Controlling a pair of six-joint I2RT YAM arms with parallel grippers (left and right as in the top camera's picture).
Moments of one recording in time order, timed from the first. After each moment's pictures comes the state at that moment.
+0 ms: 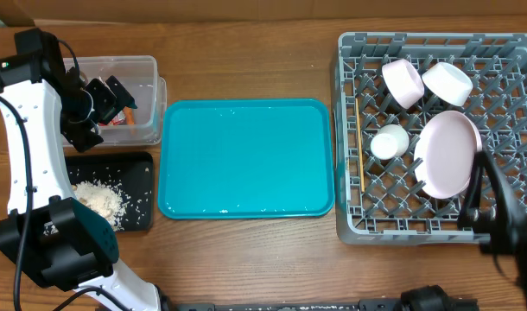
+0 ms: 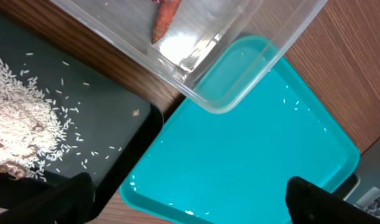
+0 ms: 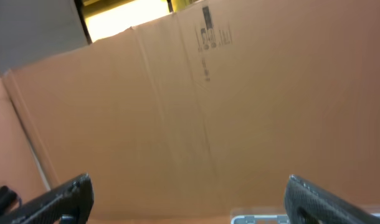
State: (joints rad) left arm 0.32 1.88 1.84 -1.37 0.25 -0.43; right arm 0.20 0.47 1.23 -0.55 0.02 0.26
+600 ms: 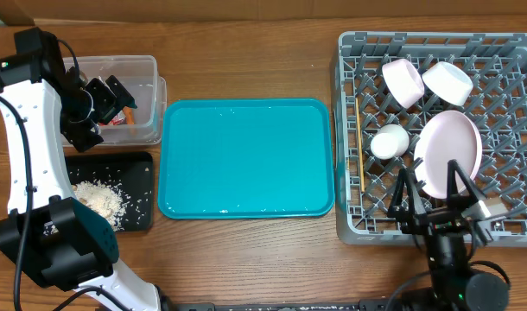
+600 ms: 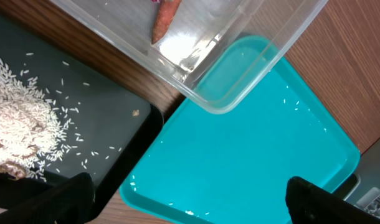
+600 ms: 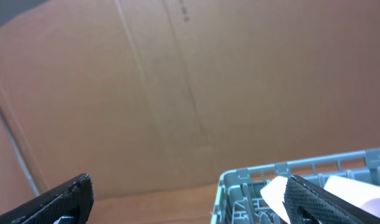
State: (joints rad) left arm 0.32 1.88 1.84 -1.37 0.25 -0.43; right arm 0.17 0.04 0.26 0.04 0.02 0.31
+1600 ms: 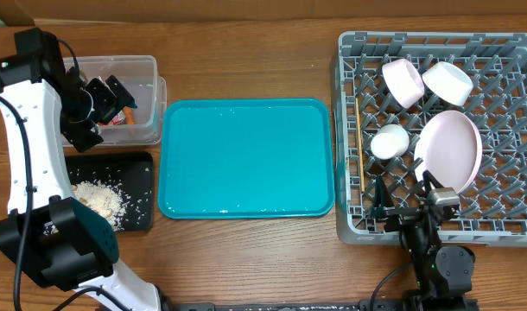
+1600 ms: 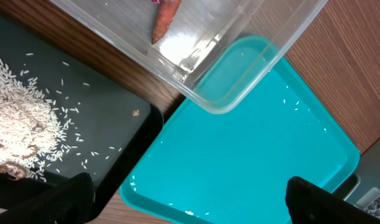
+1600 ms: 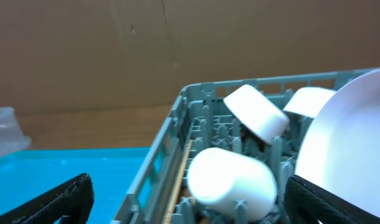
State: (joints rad) left arm 0.32 1.88 1.84 -1.37 0.25 -0.43; right arm 0.08 0.01 0.02 -0.03 -0.05 0.13
